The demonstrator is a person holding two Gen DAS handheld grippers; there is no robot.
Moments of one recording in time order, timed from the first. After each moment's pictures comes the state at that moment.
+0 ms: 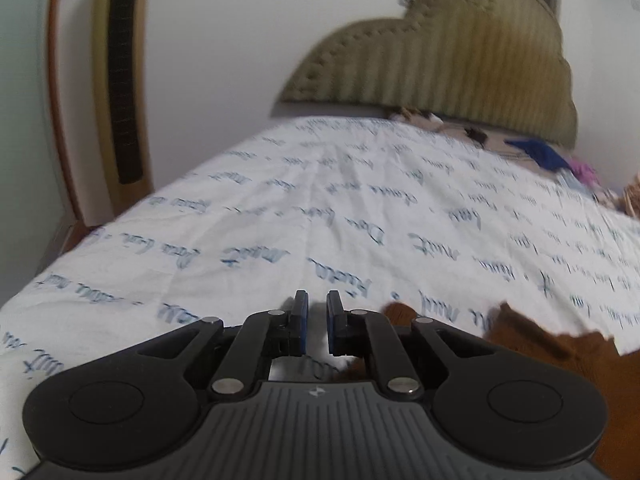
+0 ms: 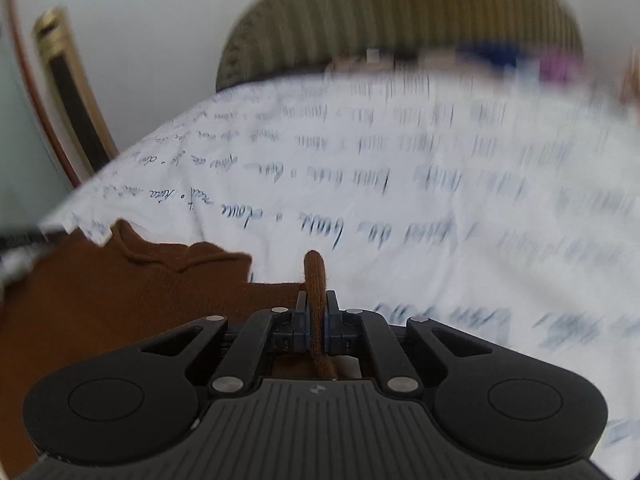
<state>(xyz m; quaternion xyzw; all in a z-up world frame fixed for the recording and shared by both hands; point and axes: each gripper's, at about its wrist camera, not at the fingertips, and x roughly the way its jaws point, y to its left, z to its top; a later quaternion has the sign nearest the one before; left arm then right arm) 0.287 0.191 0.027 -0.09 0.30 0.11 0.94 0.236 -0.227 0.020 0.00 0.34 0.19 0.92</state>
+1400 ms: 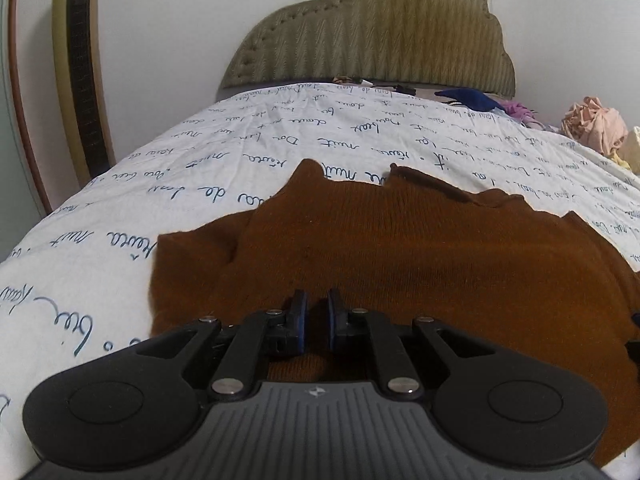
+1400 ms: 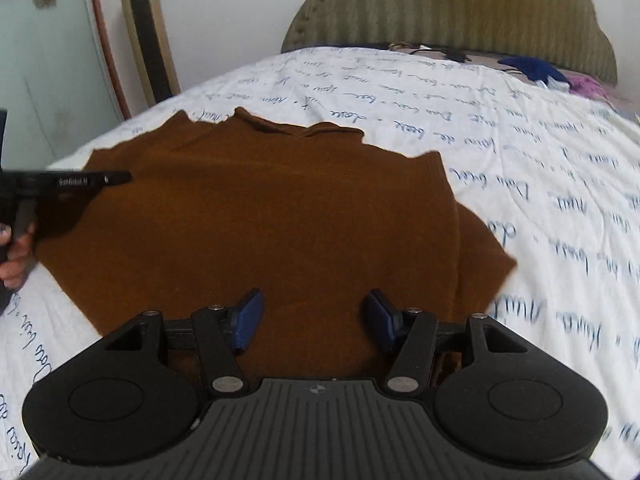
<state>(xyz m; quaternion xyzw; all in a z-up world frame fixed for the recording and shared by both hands) 0.167 0.136 0.012 -0.04 0.32 0.02 0.95 0.084 -0.220 0.002 -0.03 0.36 0.25 0.90</state>
